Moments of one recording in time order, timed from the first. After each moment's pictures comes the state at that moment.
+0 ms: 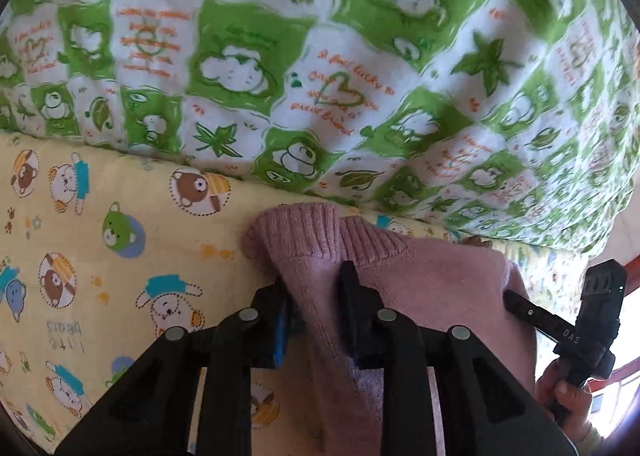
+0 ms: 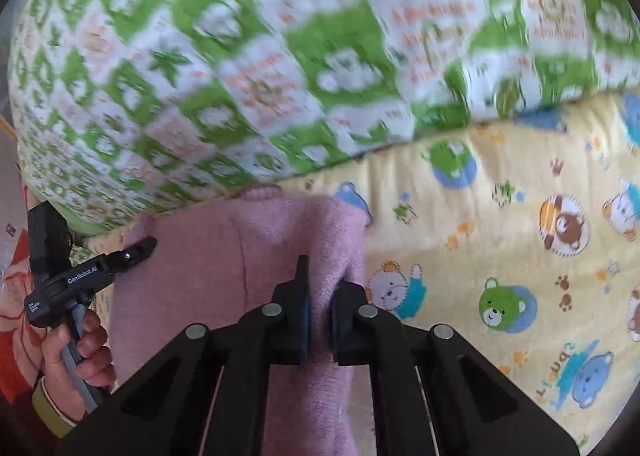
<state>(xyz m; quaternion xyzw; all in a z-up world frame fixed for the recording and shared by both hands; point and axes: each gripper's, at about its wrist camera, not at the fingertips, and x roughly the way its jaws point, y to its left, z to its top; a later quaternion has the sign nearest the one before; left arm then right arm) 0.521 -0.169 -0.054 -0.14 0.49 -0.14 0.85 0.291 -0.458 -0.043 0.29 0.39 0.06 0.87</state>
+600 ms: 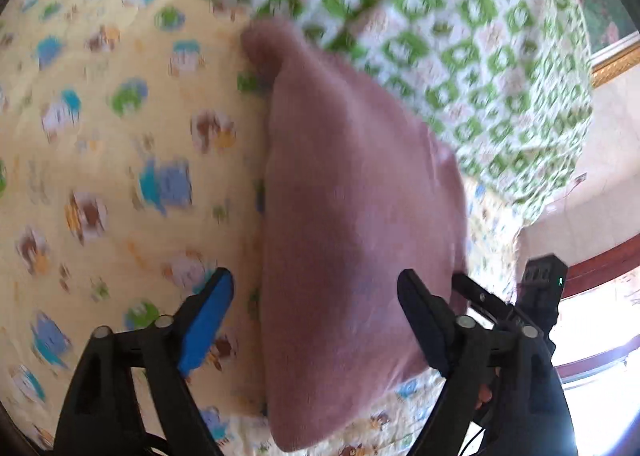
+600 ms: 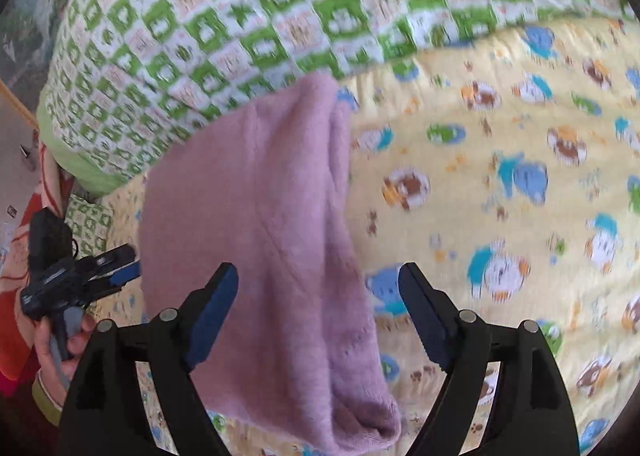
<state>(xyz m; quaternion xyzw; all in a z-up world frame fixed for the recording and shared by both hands) 0.358 -0.170 -0.072 -0.23 0.54 -0.20 0.79 0.184 -0.440 -0.051 0.28 0.42 0.06 0.86</state>
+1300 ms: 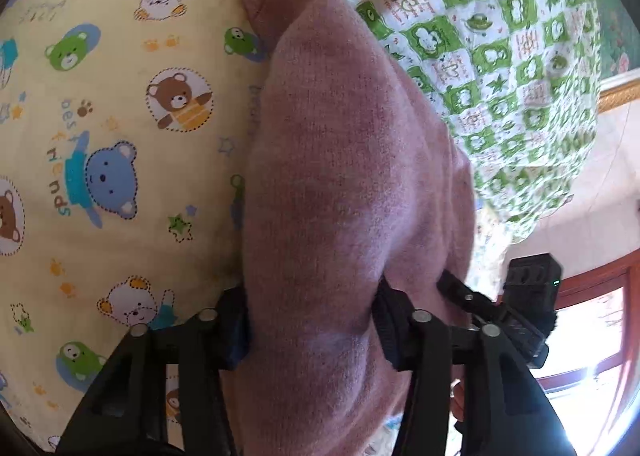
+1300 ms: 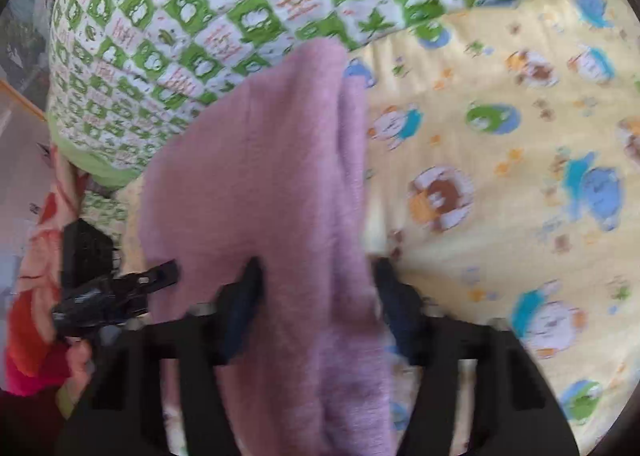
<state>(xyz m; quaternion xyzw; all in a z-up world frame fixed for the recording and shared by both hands) 0.404 -0.201 -0.108 -0.30 0.53 -0.23 0.76 0.215 -0.446 -0.070 0.32 0.43 0.14 0.83</state>
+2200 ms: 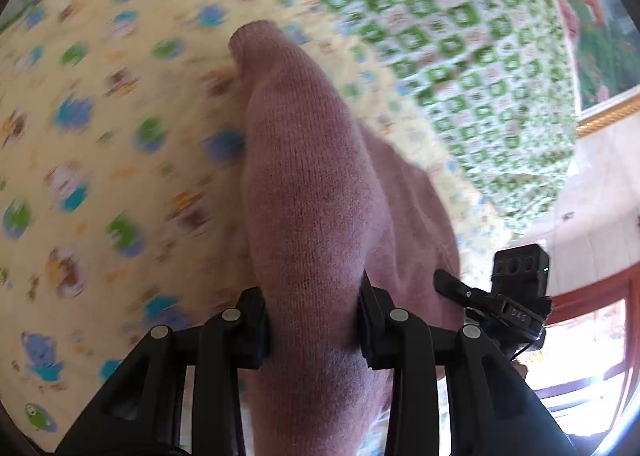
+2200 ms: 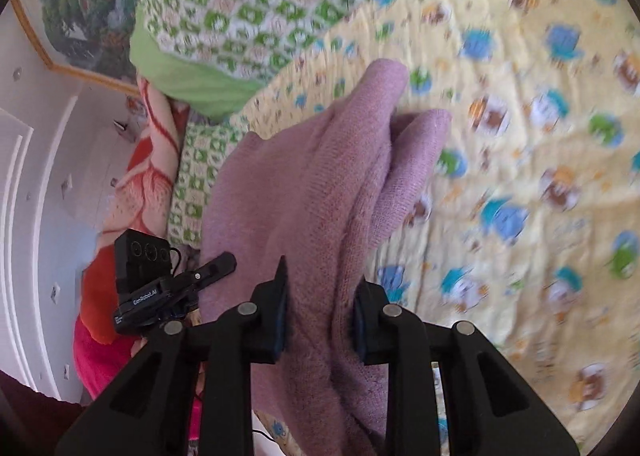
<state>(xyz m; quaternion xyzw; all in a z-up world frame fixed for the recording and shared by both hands) 0.223 0.037 -0.063 -0.31 0.52 -0.15 0.78 0.166 -0.232 -0.058 0.35 0.46 0.28 0.77</state>
